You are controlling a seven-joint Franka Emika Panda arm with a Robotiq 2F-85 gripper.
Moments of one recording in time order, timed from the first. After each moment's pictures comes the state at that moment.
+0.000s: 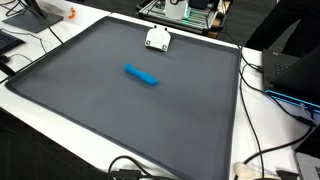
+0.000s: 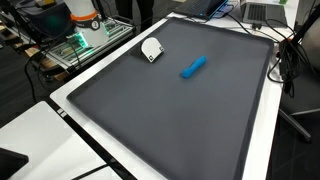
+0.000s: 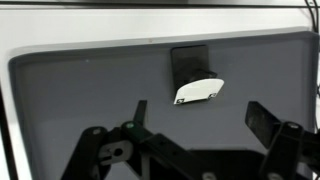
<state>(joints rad) -0.08 -0.43 -0.19 -2.33 0.08 1.67 -0.23</state>
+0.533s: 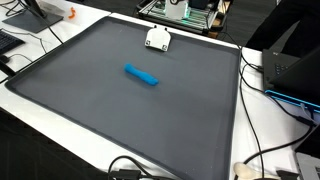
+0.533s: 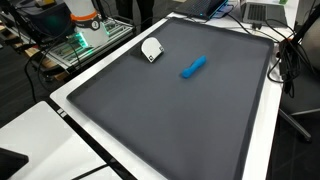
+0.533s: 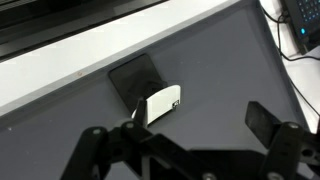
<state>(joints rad) -0.08 -0.41 -0.10 -2.48 0.36 1.79 0.11</state>
